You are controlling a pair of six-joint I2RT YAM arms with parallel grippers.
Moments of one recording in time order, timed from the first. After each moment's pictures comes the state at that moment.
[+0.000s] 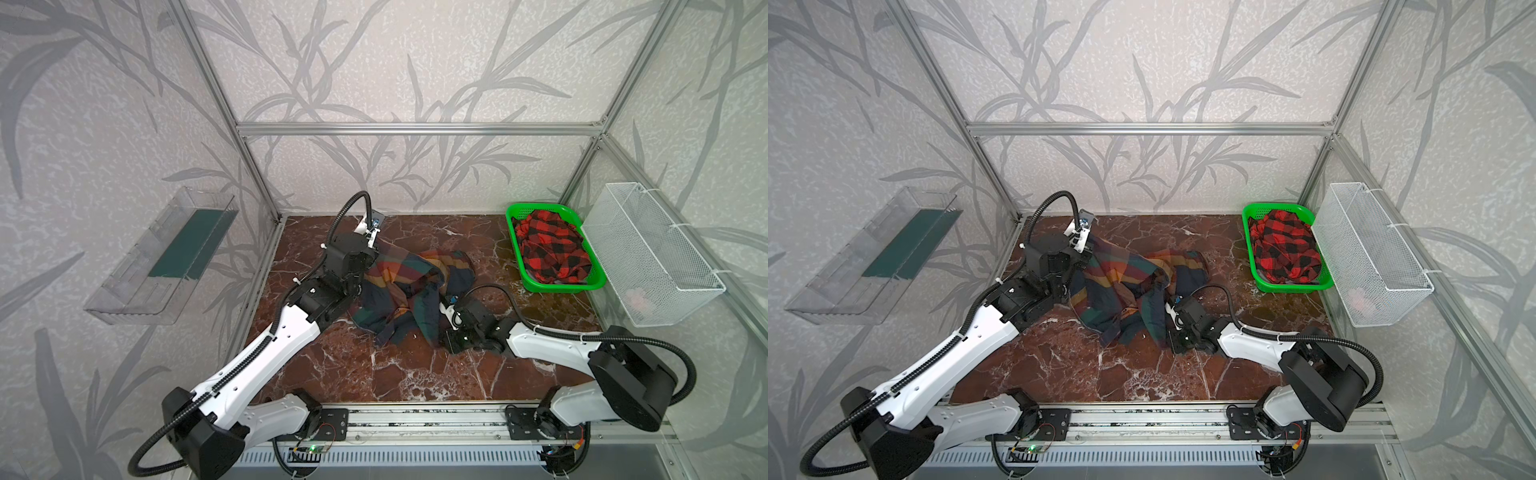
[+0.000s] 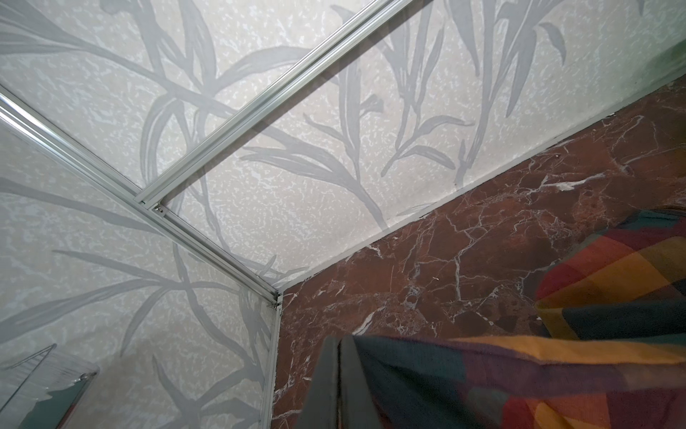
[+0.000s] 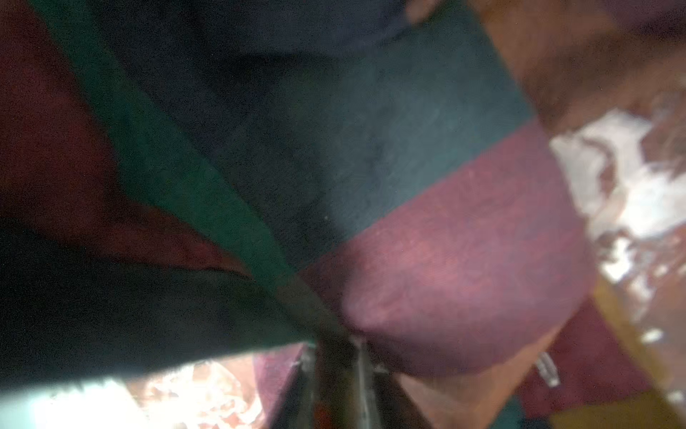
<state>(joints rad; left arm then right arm) -0.59 1.16 1.15 -0.24 -0.63 0.40 0.76 1.43 0.61 -0.14 -0.22 0.47</state>
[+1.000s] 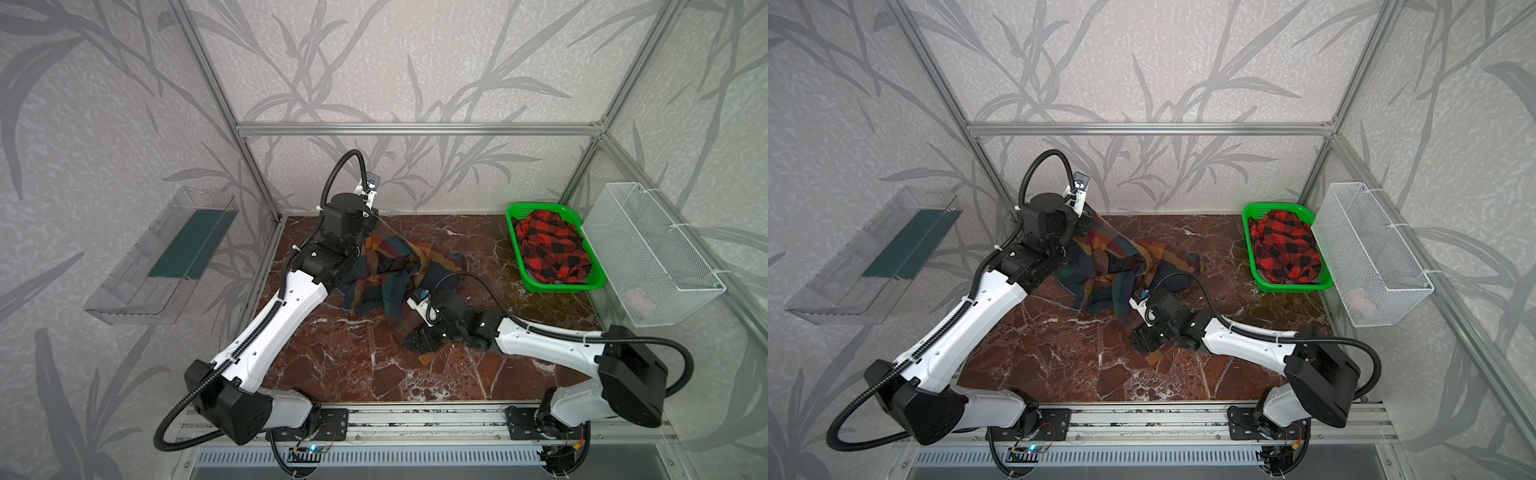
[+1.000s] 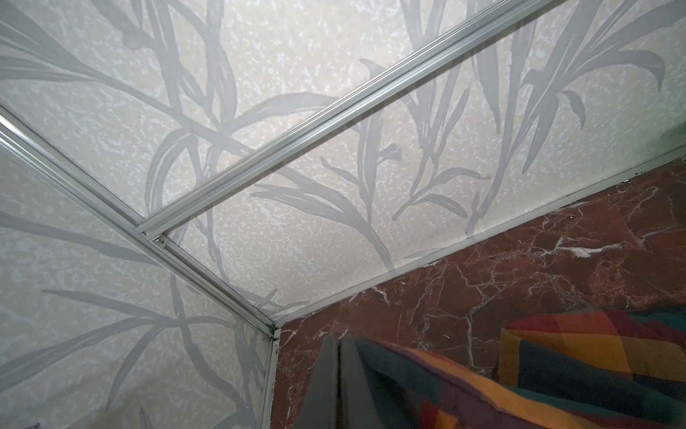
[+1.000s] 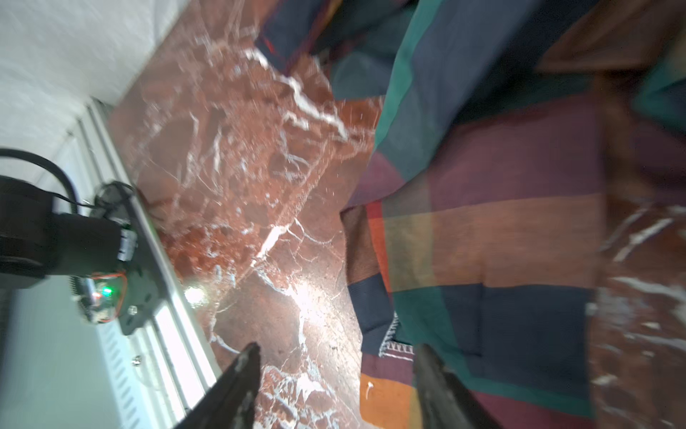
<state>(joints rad) -0.49 1.36 1.45 -0.28 -0.50 0.38 0.97 1.51 0.85 -0.18 -0.19 0.35</state>
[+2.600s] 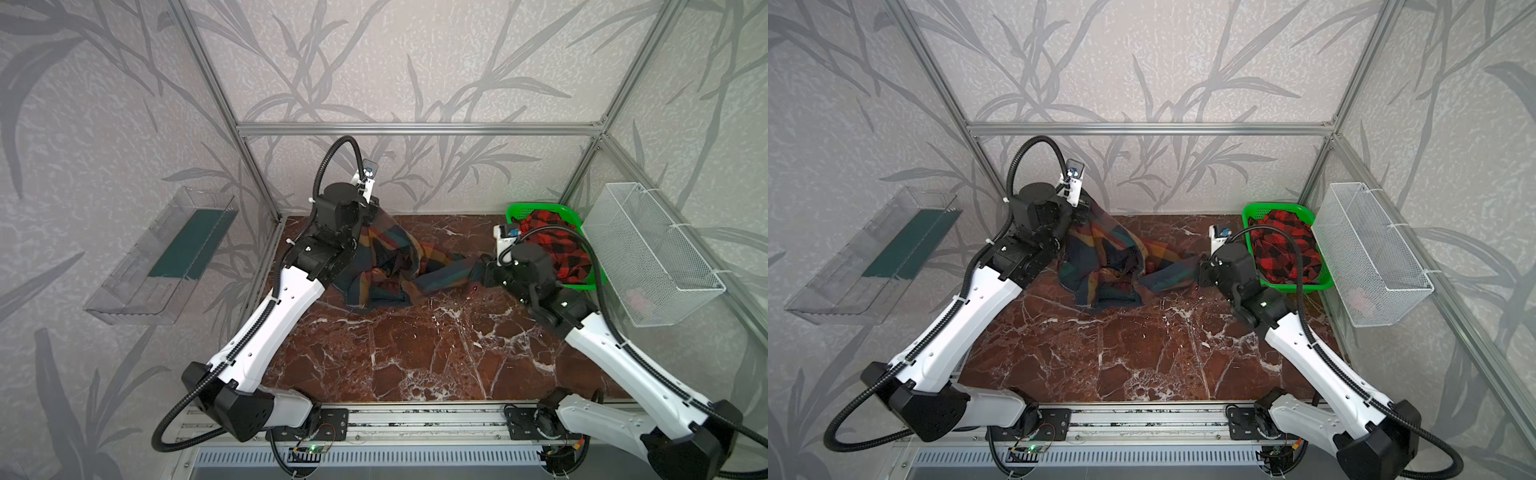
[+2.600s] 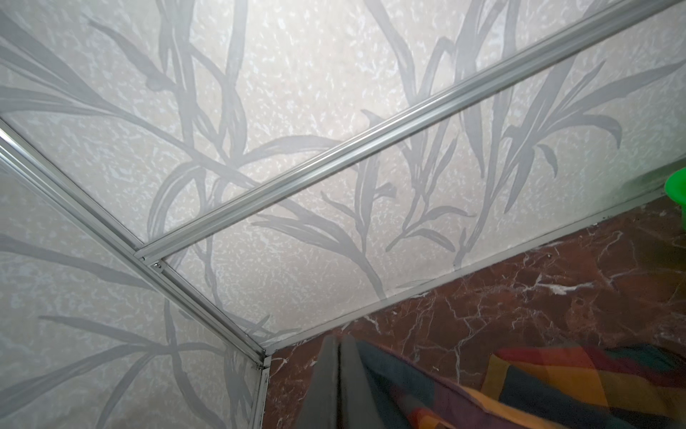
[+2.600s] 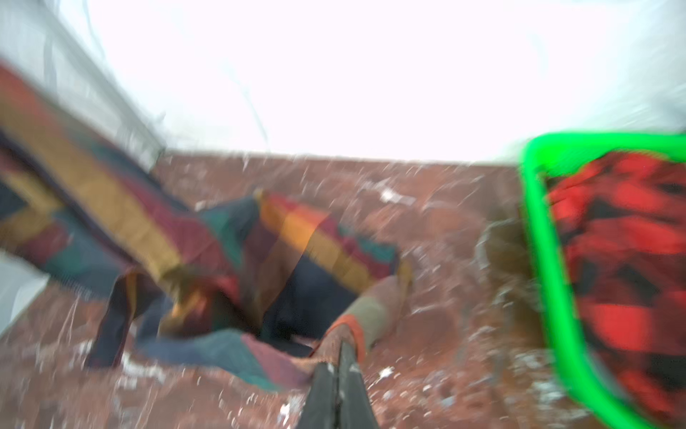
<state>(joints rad) -0.48 1.41 1.63 -0.29 -0.43 0.36 0.49 1.07 1.10 -0.41 0.20 0.27</state>
